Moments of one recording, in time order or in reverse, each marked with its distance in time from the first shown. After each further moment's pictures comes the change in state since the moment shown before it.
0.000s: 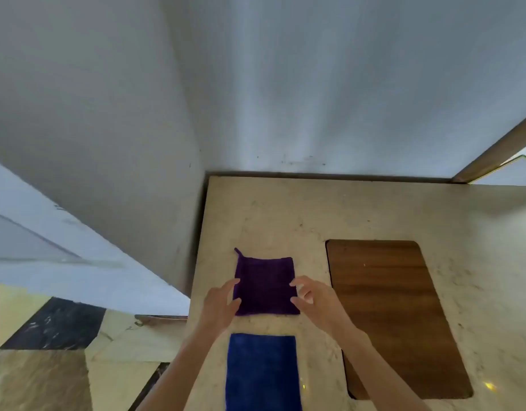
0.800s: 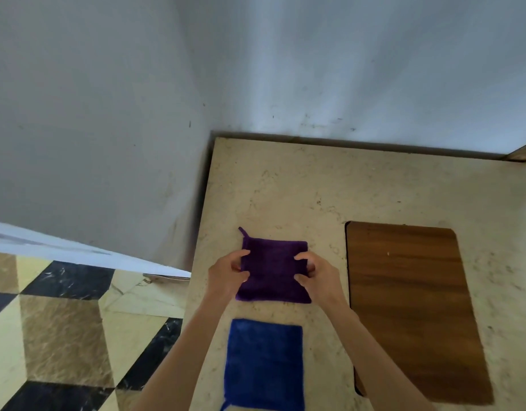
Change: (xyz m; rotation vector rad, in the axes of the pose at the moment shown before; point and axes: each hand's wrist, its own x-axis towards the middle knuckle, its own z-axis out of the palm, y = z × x) left_hand 0.050 -0.001 0.015 -0.423 0.073 -0.274; right_hand 0.060 0.014 0.027 0.155 0.072 0.160
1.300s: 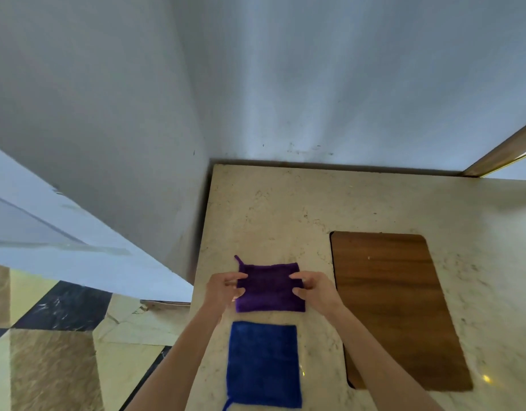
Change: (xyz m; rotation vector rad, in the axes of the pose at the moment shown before) left_hand -0.043 0.005 -0.019 -0.160 -0.094 -0.037; right_hand -0.035 -0.002 -0.020 0.155 -0.110 0.086
